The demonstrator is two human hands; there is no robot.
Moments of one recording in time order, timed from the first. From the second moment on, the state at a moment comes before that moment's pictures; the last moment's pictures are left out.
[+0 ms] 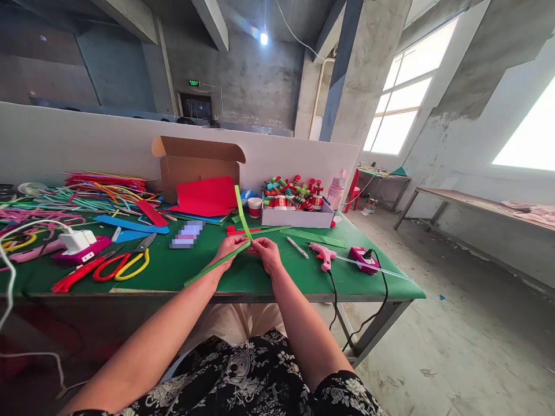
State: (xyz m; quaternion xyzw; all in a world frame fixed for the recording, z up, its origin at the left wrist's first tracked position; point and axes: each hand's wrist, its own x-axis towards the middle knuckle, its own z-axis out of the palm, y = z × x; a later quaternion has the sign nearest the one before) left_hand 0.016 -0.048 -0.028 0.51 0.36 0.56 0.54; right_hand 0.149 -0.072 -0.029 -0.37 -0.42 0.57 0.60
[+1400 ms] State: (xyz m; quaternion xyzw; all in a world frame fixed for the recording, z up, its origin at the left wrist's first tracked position) left_hand 0.016 -0.051 -0.030 0.50 0.37 0.53 0.57; right_hand 0.149 -0.073 -0.027 -0.38 -0.42 0.55 0.62
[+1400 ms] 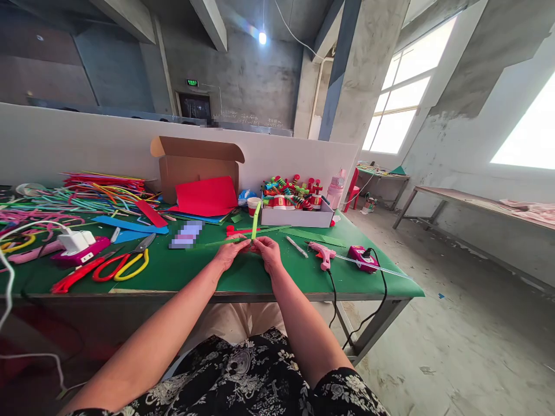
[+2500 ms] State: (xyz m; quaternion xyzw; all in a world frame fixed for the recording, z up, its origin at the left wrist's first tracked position) left_hand 0.012 -0.044 -0.033 0.51 0.37 0.53 0.57; right_hand 0.146 -0.068 -0.032 -0.39 -0.42 0.54 0.61
